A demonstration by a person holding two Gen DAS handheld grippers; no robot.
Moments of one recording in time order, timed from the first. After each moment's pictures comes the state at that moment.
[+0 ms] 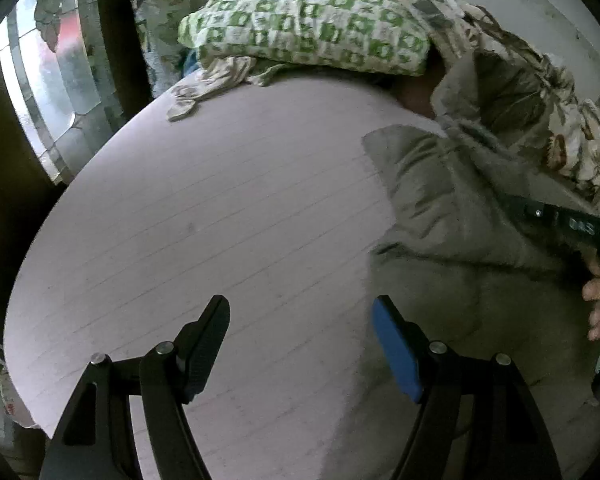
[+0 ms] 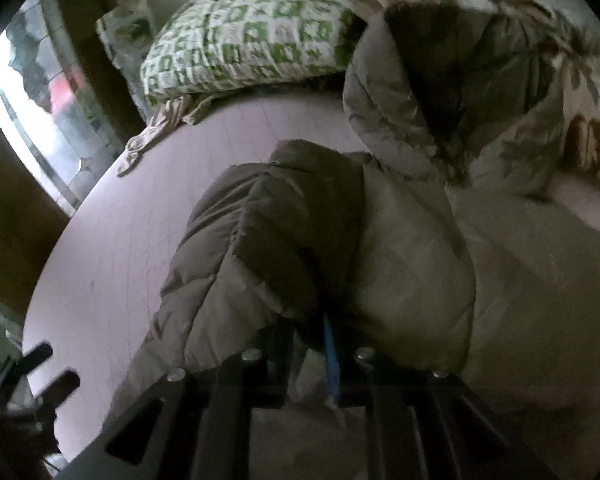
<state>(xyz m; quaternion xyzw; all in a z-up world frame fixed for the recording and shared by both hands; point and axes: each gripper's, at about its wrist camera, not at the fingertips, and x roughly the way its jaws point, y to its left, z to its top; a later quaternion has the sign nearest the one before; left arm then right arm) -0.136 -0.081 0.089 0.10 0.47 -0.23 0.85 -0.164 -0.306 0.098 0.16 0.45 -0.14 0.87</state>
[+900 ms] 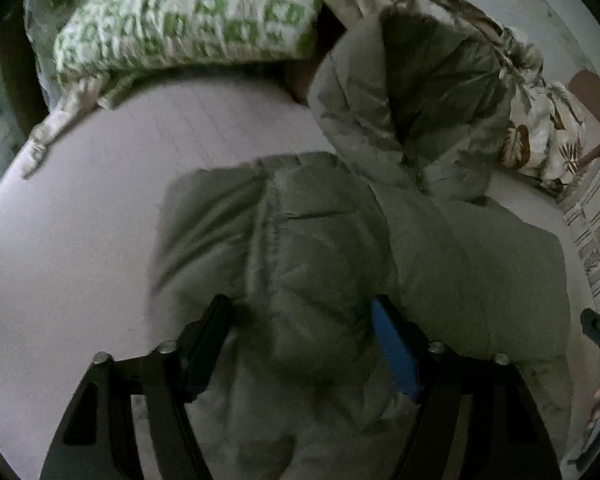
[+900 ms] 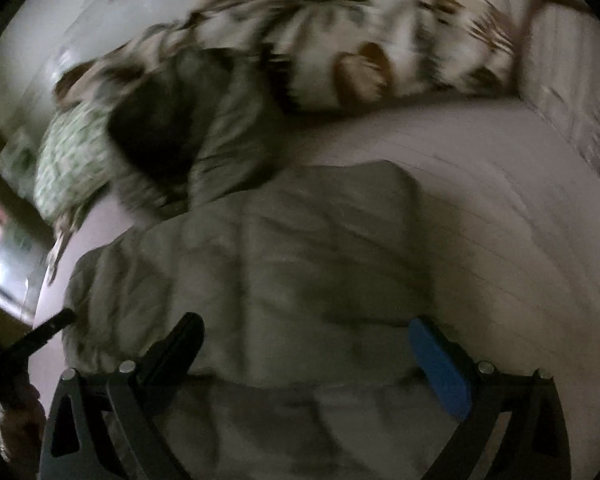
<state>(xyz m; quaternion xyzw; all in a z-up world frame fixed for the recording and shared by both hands) -0.101 -0.272 0.068 0.10 0.50 -0.32 0.80 -0.355 -0.510 0.102 0.32 0.40 -0.33 0.80</state>
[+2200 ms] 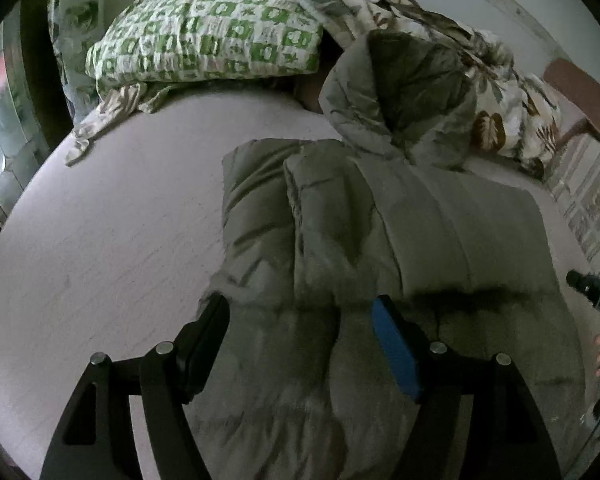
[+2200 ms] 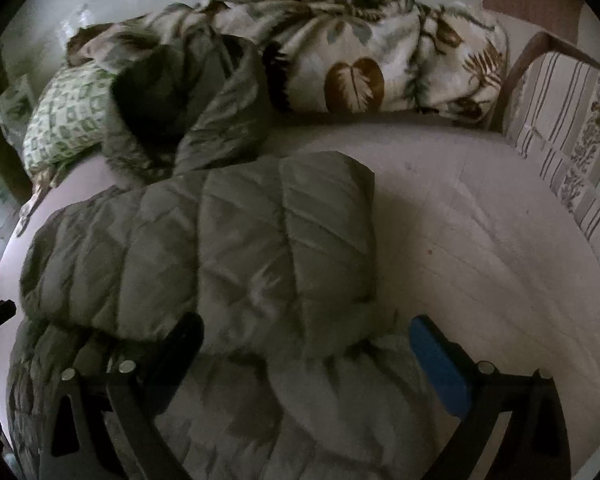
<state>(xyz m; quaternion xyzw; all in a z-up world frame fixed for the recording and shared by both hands) -0.165 -0.175 0.101 0.12 0.47 -0.32 0.81 -0.392 -0.451 0.114 0.19 0.42 -0.34 0.82</state>
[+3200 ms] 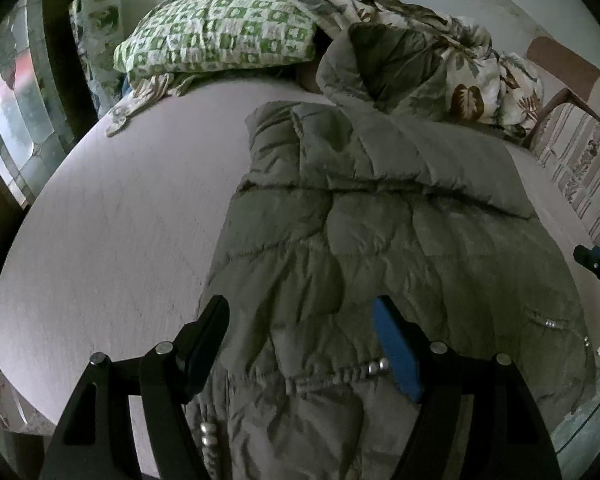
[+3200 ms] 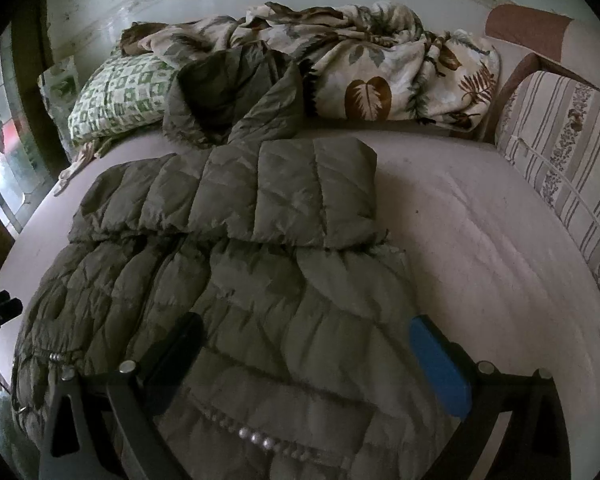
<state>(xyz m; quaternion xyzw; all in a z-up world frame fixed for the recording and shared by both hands) -0.259 -0.098 0.118 0.14 0.47 -0.31 0.82 -0.462 -0.364 0.132 0.17 0.40 -0.31 0.84</state>
